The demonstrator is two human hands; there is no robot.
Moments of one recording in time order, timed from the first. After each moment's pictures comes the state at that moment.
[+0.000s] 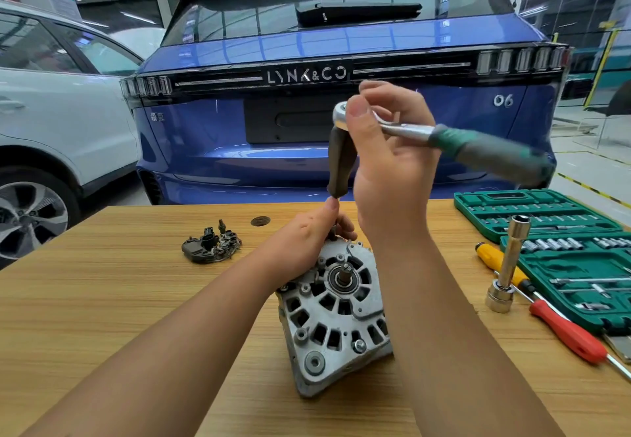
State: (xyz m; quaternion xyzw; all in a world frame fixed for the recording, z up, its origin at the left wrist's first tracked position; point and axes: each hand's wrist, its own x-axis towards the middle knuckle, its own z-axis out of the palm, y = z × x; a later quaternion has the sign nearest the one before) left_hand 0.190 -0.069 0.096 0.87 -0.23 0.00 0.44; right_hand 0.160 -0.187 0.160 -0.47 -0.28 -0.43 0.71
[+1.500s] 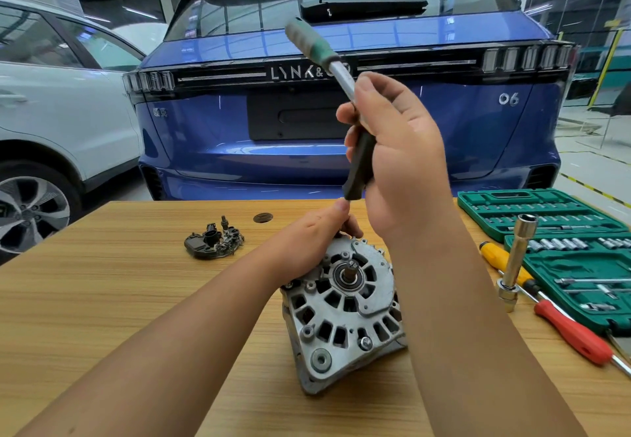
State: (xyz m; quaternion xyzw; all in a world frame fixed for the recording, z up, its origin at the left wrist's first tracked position) left_hand 0.192 -0.066 0.095 0.88 -0.24 -0.03 0.42; right_hand 0.149 -0.190 0.173 -0.49 -0.20 -0.21 0.82
